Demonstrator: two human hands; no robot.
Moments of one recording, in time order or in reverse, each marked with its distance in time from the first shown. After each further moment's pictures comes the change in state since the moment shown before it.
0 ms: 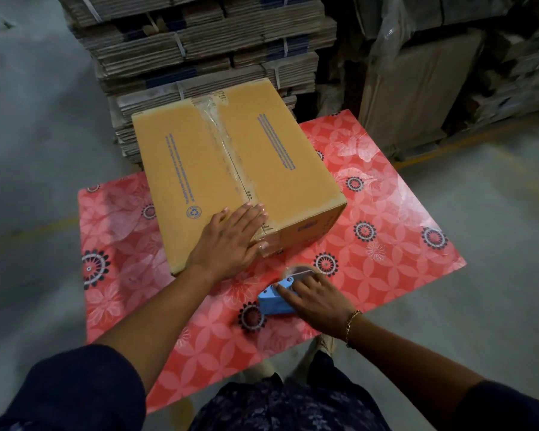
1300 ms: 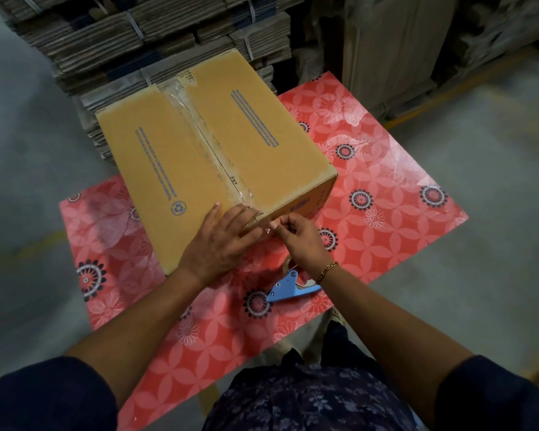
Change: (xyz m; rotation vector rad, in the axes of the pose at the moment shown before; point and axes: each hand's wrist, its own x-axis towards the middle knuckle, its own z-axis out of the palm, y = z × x) left_hand -0.012 -0.008 0.009 0.105 0.237 0.386; right_hand 0.081 0.009 -0.046 1.455 0.403 0.980
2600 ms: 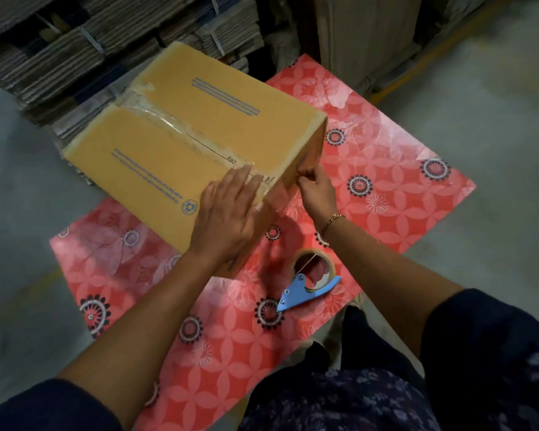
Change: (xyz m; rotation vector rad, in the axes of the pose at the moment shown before) left_hand 0.075 -0.014 -0.012 -0.347 -0.130 -0.302; right_hand 0.086 -0.006 -0.027 0.133 0.364 0.173
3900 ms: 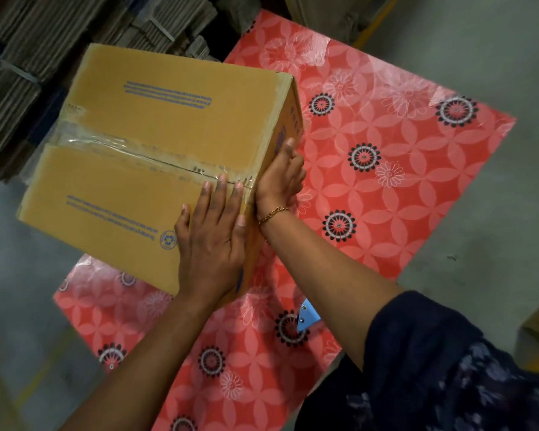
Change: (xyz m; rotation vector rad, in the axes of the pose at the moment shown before) left_hand 0.011 -0.004 0.019 0.063 -0.100 -0.093; right_hand 0.036 -0.014 0.081 0.481 0.459 0.405
